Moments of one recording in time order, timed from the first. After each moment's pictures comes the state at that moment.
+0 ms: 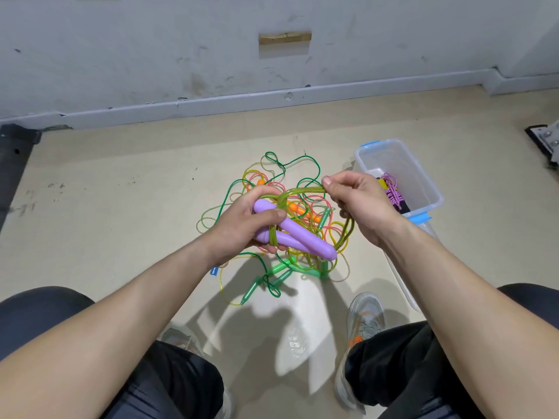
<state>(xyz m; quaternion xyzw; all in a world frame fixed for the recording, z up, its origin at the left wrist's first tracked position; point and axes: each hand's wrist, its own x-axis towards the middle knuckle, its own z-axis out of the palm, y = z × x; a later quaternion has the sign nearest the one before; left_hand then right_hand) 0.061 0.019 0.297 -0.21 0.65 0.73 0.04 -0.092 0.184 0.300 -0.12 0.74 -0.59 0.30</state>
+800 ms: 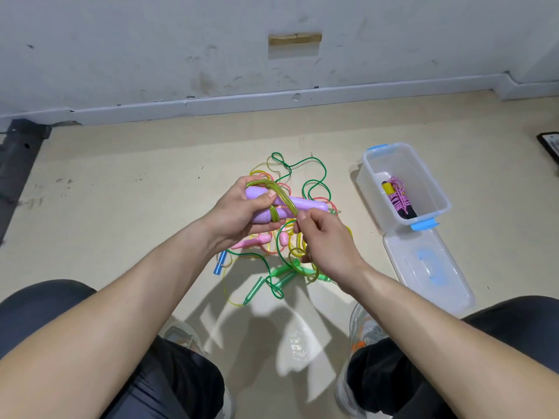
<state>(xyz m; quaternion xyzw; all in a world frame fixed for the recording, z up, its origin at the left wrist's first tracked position) 0.045 0.002 0.293 -0.32 0.52 0.79 -0.01 -0.019 0.170 0.284 -0.21 0.81 -0.47 0.29</state>
